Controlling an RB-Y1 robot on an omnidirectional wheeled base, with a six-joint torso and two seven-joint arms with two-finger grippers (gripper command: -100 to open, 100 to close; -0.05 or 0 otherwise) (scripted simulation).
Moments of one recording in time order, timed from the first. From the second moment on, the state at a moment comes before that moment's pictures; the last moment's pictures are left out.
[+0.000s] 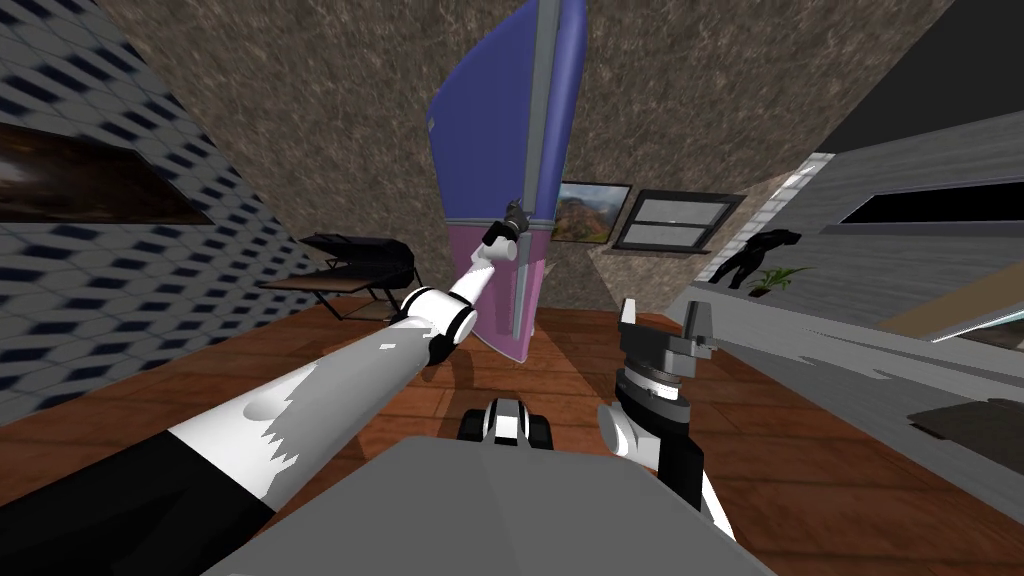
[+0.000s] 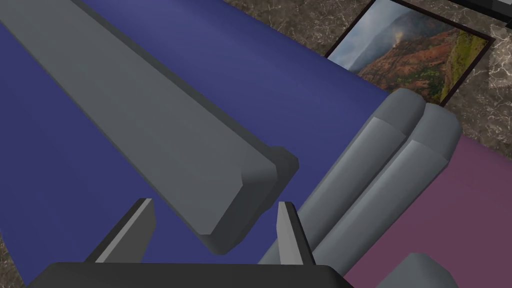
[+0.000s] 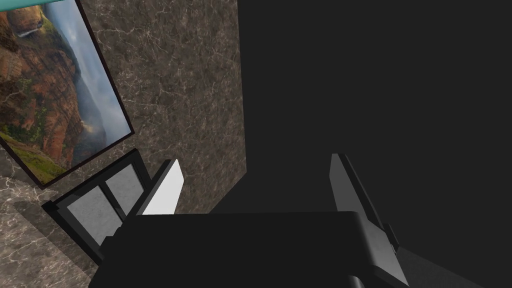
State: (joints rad) left arm -1.40 0.13 0.00 -0.78 0.51 -0.08 0.31; right arm 0.49 0.02 -0.03 -2.39 0.00 -0.65 -0.15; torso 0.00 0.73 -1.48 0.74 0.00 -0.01
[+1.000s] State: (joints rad) left arm -1.42 0.06 -0.10 -0.82 0.56 -0.07 0.37; right arm 0.49 0.02 -0.03 -2.39 0.00 -0.65 -0.15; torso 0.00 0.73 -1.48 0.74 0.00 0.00
